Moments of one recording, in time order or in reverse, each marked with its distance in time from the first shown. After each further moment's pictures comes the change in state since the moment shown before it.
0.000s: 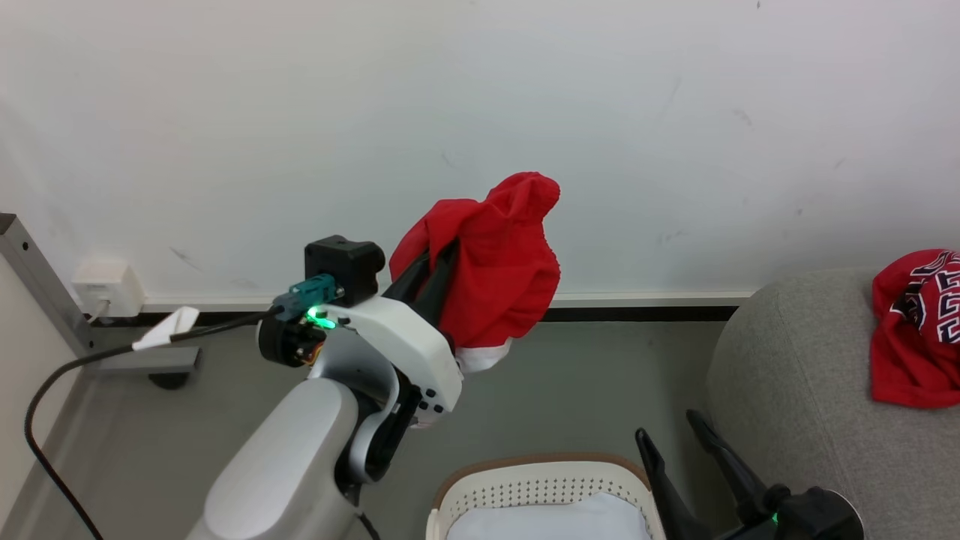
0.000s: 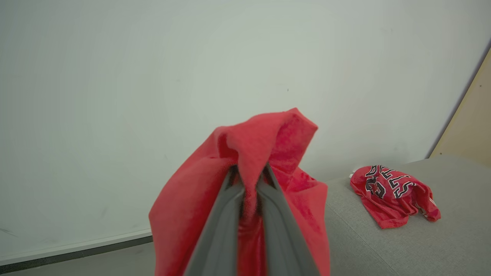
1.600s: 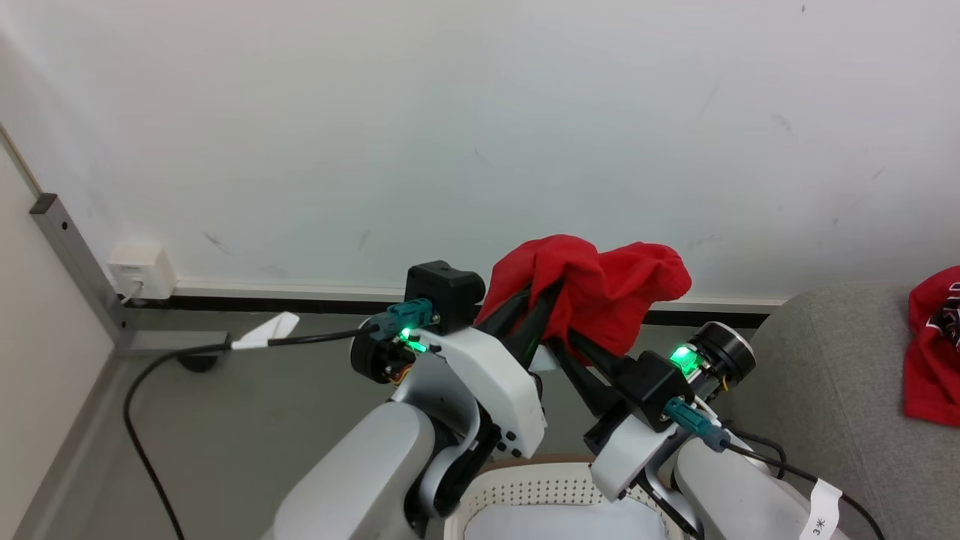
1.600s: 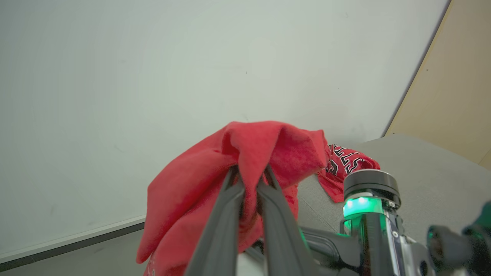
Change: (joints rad) left arm -0.006 -0.083 -0.137 -0.027 -0.032 -0.035 0.035; right arm -0.547 0.052 0.326 0.406 -0.160 0.000 0.000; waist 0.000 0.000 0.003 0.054
